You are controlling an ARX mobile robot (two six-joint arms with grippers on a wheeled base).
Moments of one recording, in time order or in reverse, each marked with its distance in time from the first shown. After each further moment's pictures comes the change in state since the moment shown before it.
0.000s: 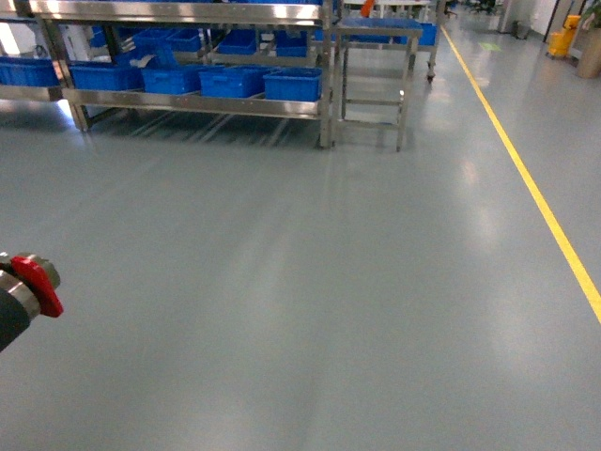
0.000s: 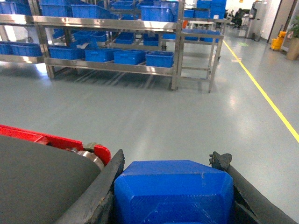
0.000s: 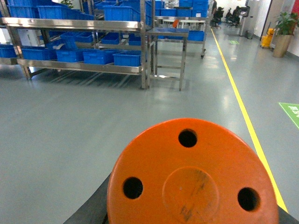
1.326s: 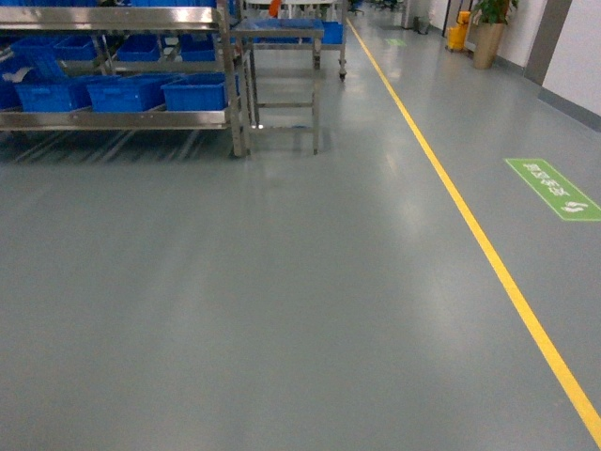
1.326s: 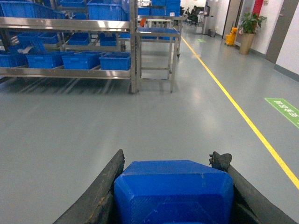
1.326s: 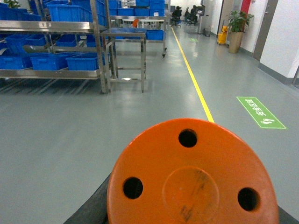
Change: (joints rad) left arm -0.001 0.000 0.000 0.001 0.000 0.000; right arm 0.000 0.000 0.000 0.000 0.002 0.000
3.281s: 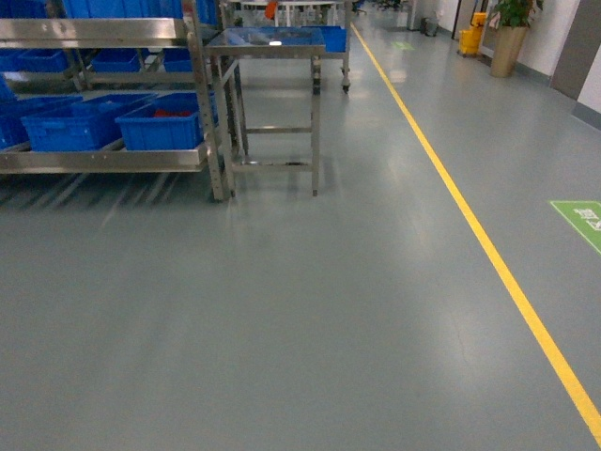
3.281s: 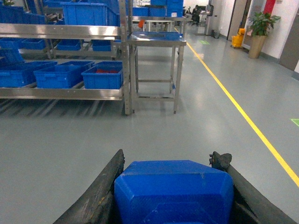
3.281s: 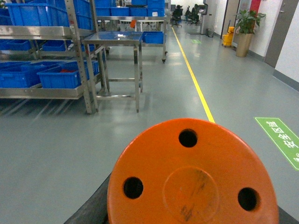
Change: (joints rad) left arm 0.000 0.000 0.000 -0.001 0.000 0.000; right arm 0.000 0.000 0.000 0.000 -0.002 0.000
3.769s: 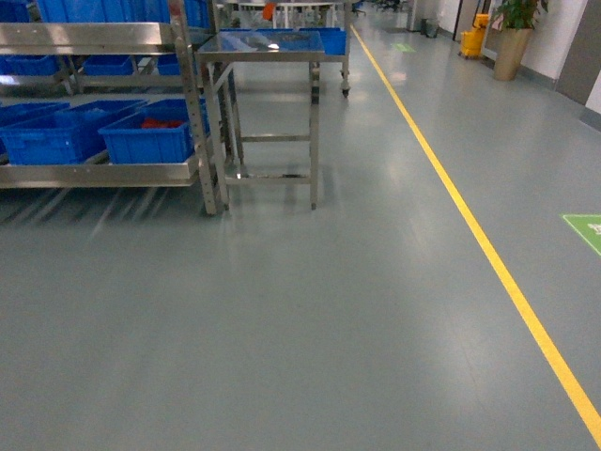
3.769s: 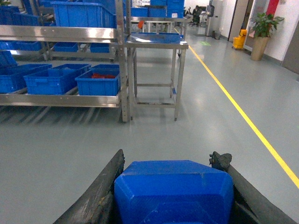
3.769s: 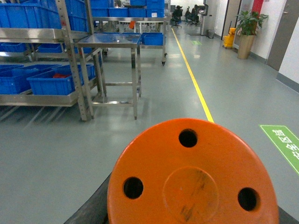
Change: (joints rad) left arm 0.000 0.000 0.000 0.000 0.000 0.000; right arm 0.000 0.000 0.000 0.000 0.000 0.000
